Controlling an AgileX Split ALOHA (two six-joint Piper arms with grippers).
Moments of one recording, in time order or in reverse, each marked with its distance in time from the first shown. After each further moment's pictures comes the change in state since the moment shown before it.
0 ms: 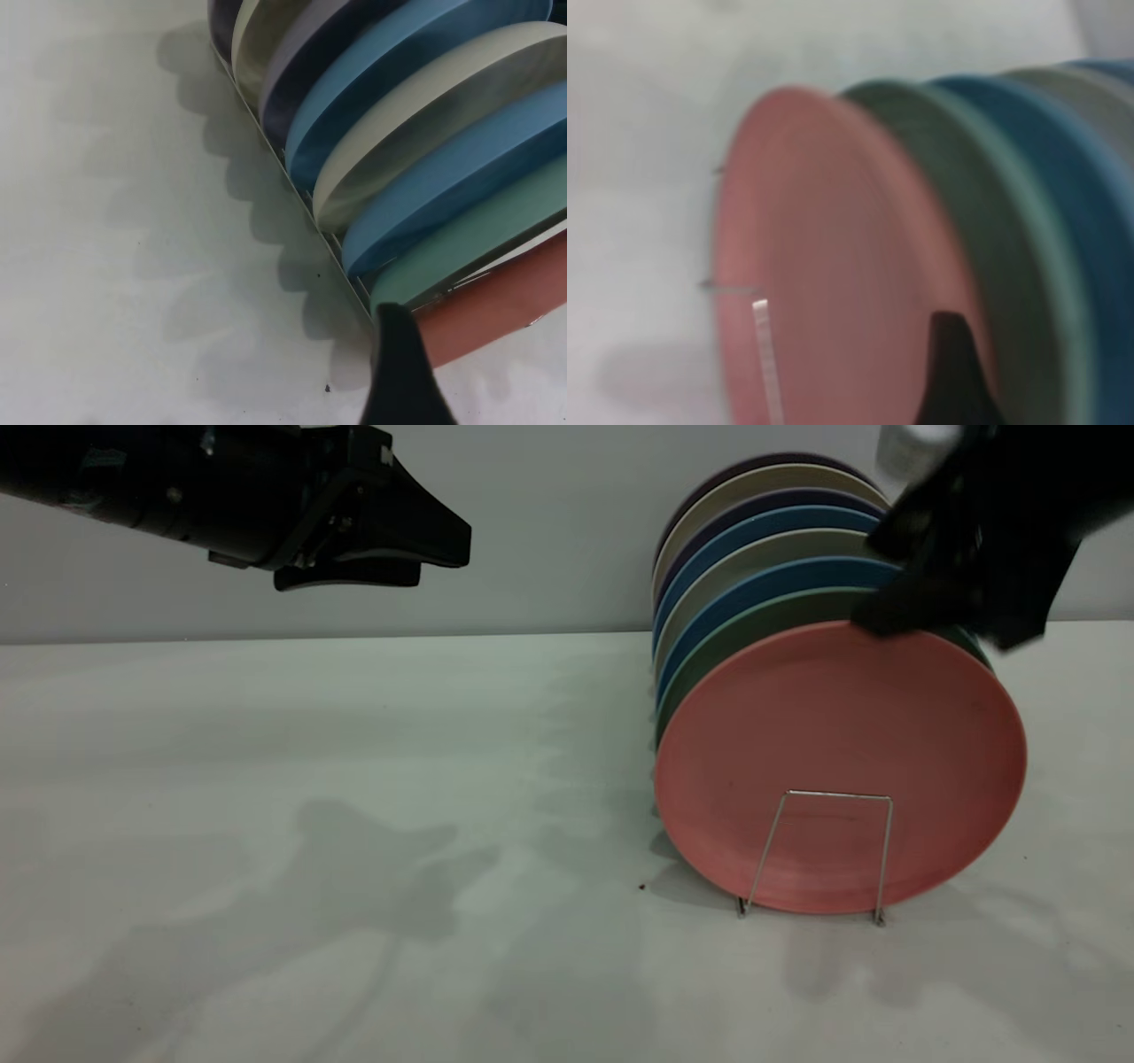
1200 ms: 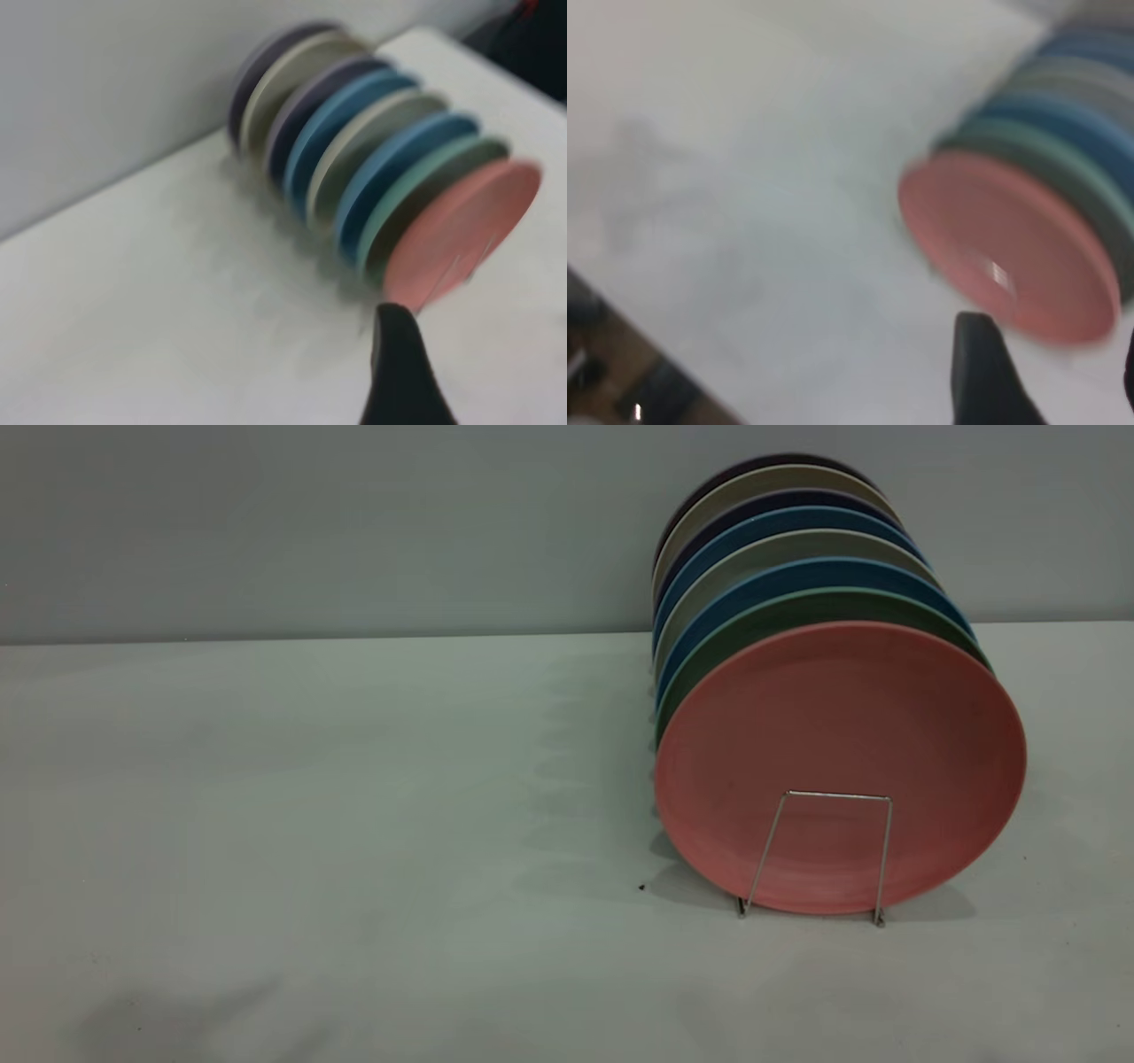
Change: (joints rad) left arm 0.000 -0.810 0.001 1.017 0.157 -0.833; right arm -0.019 -0.717 0.002 -0.579 0.596 1.414
